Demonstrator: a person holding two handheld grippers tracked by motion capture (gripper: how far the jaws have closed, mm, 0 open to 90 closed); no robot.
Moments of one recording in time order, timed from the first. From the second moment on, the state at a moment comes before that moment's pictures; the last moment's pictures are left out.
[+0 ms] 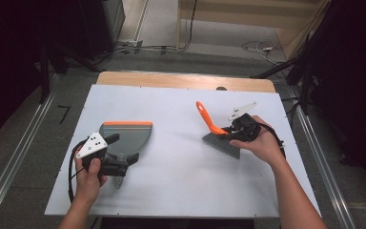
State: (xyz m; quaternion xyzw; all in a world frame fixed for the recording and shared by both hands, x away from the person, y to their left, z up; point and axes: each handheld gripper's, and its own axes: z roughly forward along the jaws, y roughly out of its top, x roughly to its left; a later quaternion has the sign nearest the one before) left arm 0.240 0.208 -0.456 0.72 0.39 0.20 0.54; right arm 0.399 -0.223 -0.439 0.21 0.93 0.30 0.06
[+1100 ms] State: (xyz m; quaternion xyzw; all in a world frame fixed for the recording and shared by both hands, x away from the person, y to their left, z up) left arm 0.240 0.208 -0.456 0.72 0.38 0.20 0.54; right arm 0.394 -0.230 -0.429 0.26 0.91 0.32 0.08
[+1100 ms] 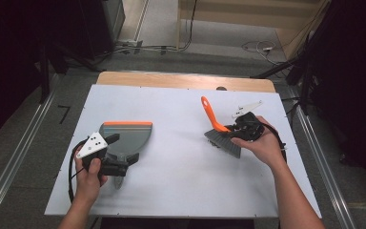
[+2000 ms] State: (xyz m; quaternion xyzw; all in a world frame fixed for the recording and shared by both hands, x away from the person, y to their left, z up) left arm 0.239 0.210 -0.456 0.72 0.39 0.20 0.54; right arm 0.335 -0.302 -0.415 0.40 0.81 0.41 0.09
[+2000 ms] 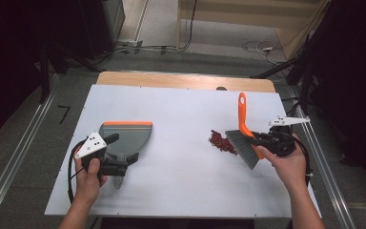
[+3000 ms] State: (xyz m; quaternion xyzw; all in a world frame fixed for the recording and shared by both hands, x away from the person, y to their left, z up) left arm 0.236 0.227 -0.459 0.69 0.40 0.21 0.57; right arm 0.306 -0.354 -0.450 0.47 0.76 0.45 0.08
